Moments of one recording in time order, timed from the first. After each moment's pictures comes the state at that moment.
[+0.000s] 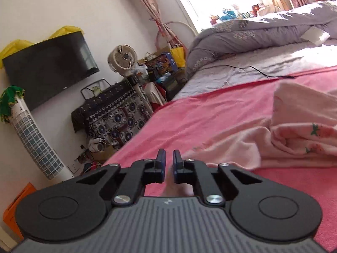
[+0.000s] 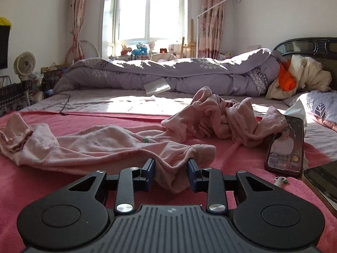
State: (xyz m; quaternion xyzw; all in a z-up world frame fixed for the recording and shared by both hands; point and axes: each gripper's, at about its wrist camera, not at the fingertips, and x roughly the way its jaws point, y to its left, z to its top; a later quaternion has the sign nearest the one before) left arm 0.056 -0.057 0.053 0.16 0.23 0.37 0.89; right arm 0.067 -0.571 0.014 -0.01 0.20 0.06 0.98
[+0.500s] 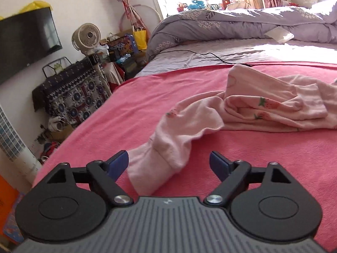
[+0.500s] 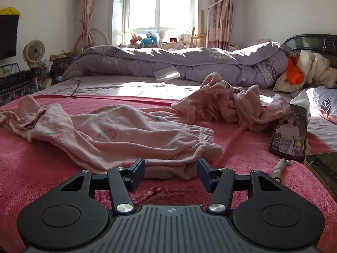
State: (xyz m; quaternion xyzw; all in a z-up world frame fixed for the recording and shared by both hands) left arm 0.024 -0.064 0.028 0.05 0.31 0.22 0.92; right arm 0.048 -0.560 -0.004 -0.03 0.23 0.09 0.97
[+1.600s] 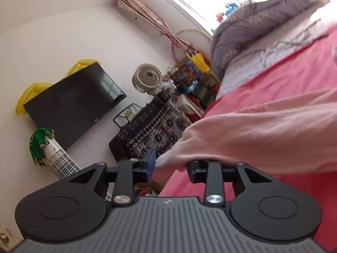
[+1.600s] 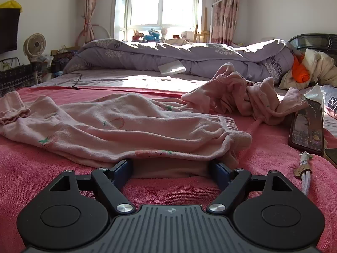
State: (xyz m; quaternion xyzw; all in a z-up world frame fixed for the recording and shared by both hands) left arm 0.061 0.015 -0.003 0.32 0.28 0.38 0.82; right arm 0.061 -0.533 -0.028 -0.03 0.24 0.09 0.97
